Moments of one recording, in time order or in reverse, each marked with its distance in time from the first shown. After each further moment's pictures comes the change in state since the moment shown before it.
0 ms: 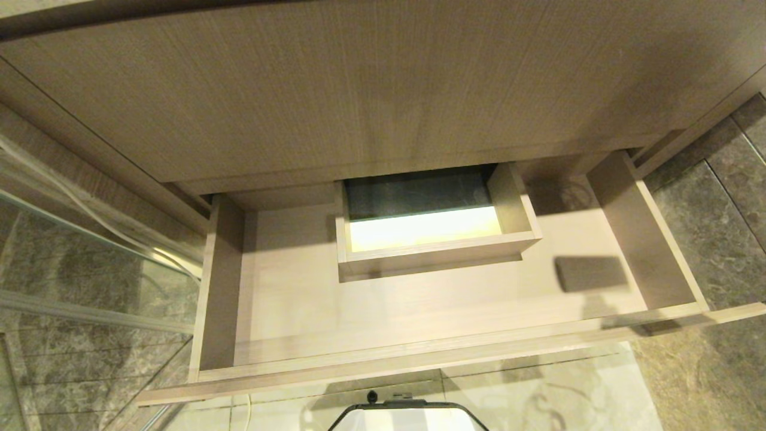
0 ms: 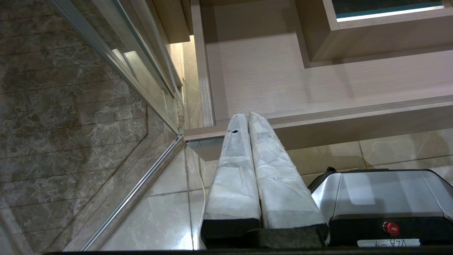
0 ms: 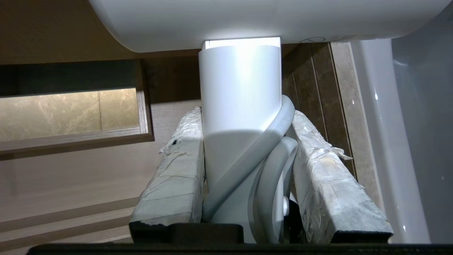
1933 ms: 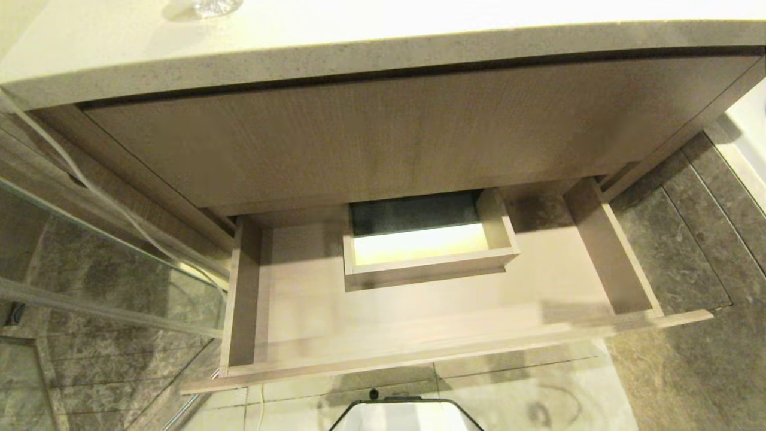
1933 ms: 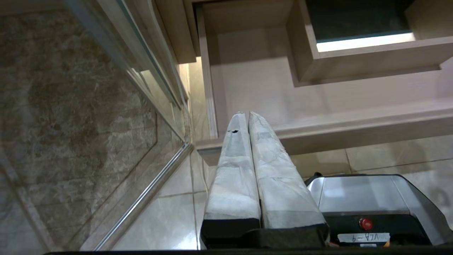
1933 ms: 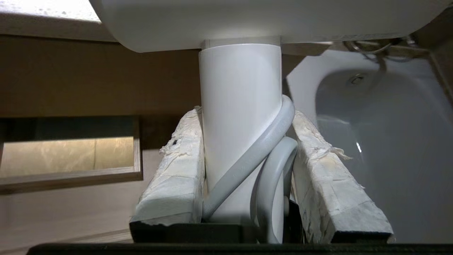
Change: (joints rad) left arm -0.001 0.000 0.000 -0.001 0.000 0.000; right arm 0.000 -0.093 -0.024 -0.071 0.010 -0.059
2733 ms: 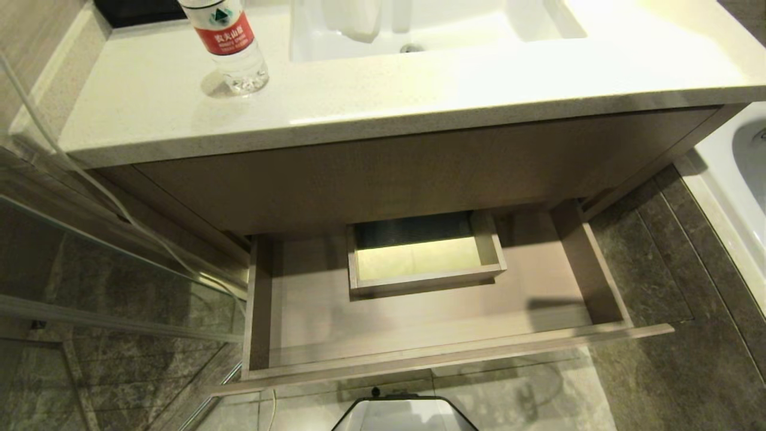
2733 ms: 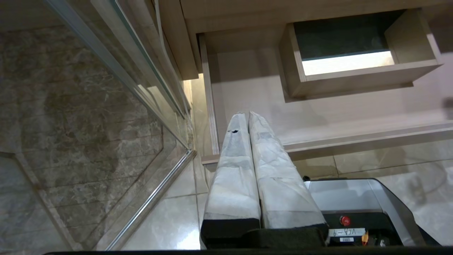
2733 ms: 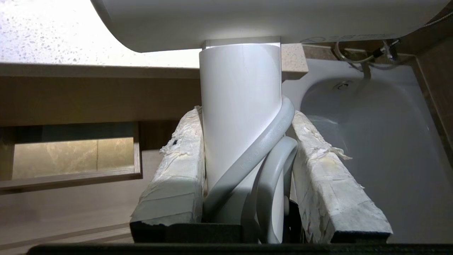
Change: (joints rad) left arm 0.000 0.000 0.000 0.001 0.000 0.000; right arm 0.000 0.004 0.014 0.008 -0.011 0.002
